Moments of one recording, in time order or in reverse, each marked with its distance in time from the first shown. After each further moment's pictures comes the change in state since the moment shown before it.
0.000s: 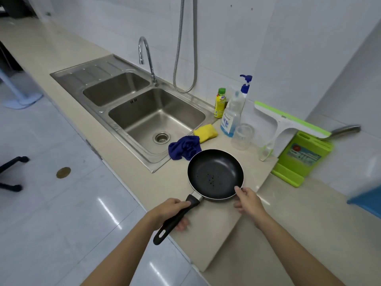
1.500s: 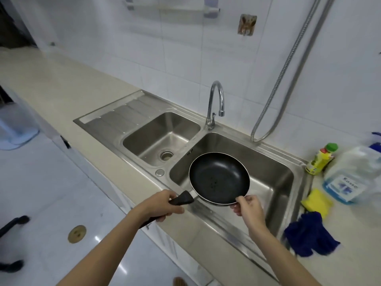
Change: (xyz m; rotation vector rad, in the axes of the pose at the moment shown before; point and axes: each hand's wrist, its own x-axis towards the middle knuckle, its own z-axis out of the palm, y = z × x) left_hand 0.088 0.098 -0.535 0.502 0.040 0.273; right_hand 0.124 -0.273 0.407 0.281 0.267 -0.043
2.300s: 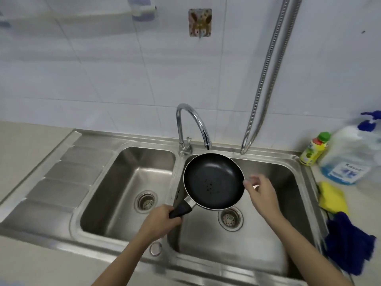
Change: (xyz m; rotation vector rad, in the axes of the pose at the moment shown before) left_hand 0.200 0.034 -0.124 0.421 -0.004 0.221; right_hand 0.142 -0.073 0.050 -0.299 0.399 -0.221
